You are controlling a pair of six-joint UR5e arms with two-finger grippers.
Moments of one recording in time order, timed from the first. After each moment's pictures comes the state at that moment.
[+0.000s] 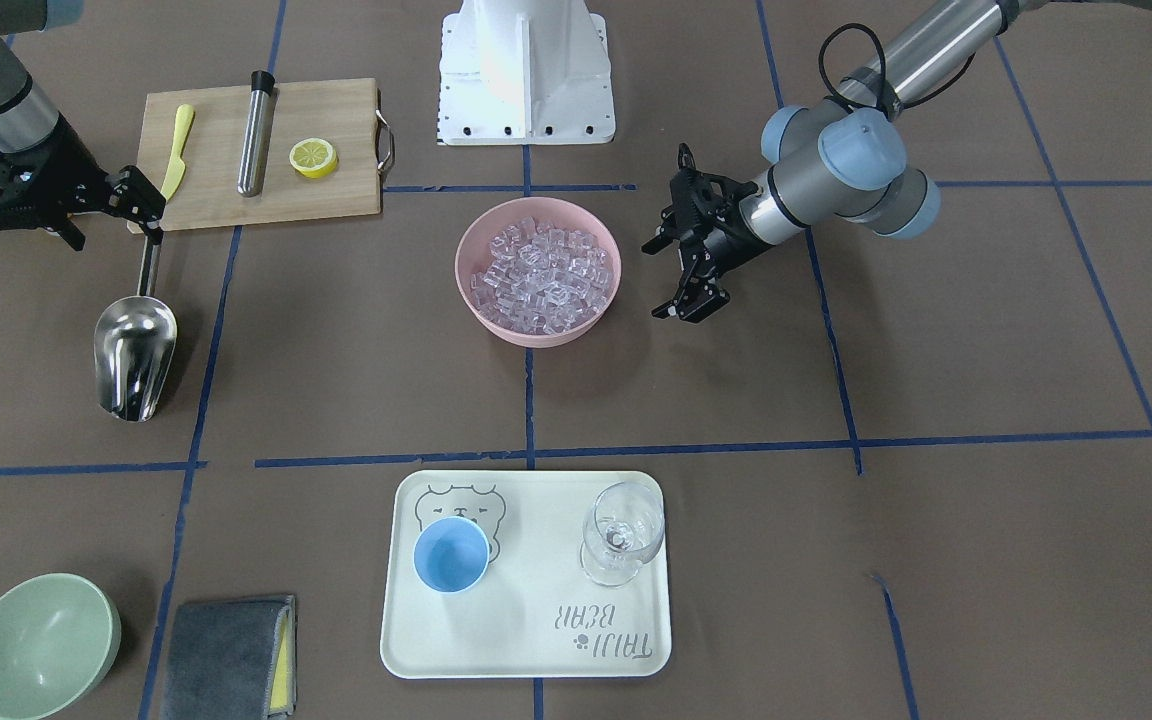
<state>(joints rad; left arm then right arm) -0.58 -1.94 -1.51 -2.65 -2.14 0.03 0.70 -1.82 2.04 -1.06 1.97 1.03</state>
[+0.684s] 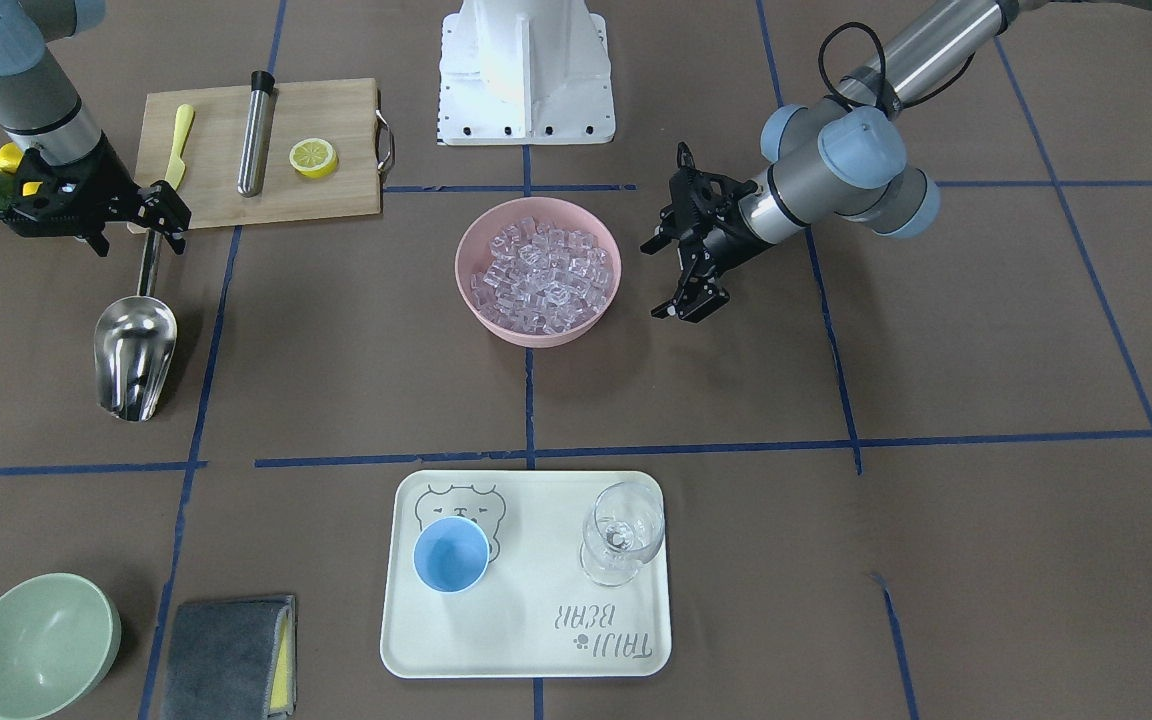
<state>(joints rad) -0.58 -1.94 -1.51 -2.65 -2.14 0.03 0.59 -1.82 2.00 -1.04 1.85 1.12</state>
